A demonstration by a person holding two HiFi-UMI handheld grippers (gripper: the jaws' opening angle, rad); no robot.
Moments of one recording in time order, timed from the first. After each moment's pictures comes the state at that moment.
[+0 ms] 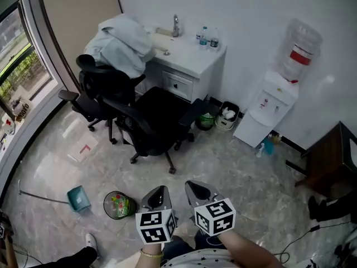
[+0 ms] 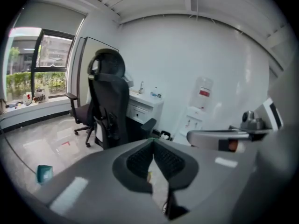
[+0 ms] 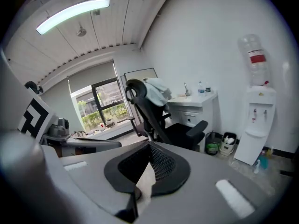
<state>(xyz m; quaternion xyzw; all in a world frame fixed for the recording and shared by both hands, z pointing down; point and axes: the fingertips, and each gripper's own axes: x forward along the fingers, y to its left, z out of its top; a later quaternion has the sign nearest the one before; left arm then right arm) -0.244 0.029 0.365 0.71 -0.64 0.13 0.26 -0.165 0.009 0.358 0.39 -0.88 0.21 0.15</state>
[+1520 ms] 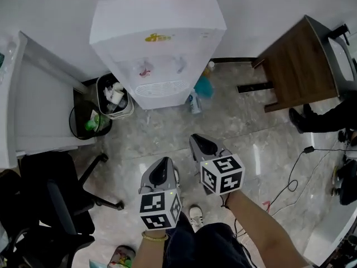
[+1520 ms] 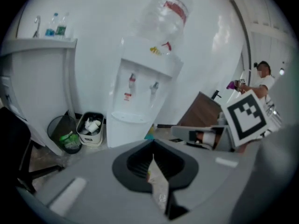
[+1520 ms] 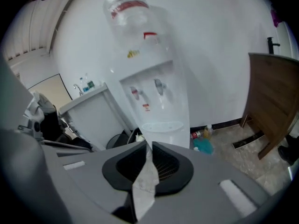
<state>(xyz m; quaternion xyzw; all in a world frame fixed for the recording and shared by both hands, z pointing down) 0.318 -0.421 0.635 0.86 -0.31 0.28 0.29 0.420 -0.420 0.661 0.68 -0.63 0.37 0.11</state>
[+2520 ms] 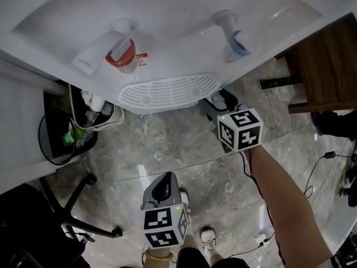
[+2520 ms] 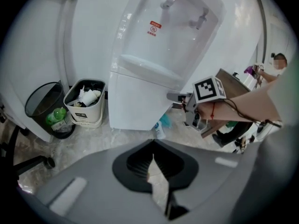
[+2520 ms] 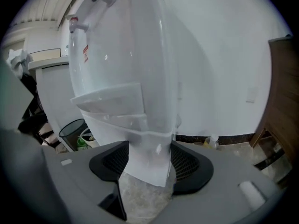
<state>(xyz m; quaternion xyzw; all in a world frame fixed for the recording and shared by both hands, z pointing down) 0.324 -0.483 0.888 0.82 -0.29 0.37 0.34 0.557 -0.581 0.916 0.70 -0.63 0.28 0.18</state>
